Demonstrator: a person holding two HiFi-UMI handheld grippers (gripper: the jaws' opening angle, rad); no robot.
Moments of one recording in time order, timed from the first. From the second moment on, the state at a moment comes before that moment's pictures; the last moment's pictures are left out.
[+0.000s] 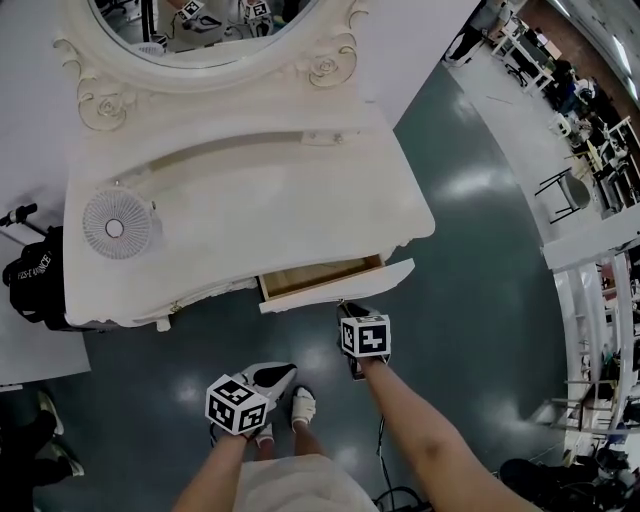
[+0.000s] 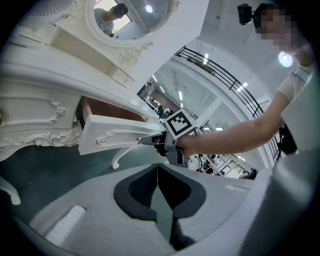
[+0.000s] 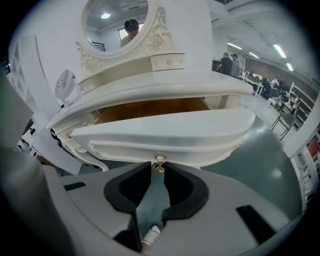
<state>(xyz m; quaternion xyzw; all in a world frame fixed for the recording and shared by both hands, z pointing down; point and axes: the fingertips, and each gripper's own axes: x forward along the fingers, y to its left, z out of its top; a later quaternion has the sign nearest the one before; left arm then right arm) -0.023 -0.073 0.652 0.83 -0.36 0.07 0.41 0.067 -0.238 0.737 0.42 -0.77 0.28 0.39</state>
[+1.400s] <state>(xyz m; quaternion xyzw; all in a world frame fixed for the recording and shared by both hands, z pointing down) -0.033 -0.106 0.679 0.81 -0.38 0.10 0.43 0.029 -0.296 0.738 0.41 -0.78 0.27 0.40</state>
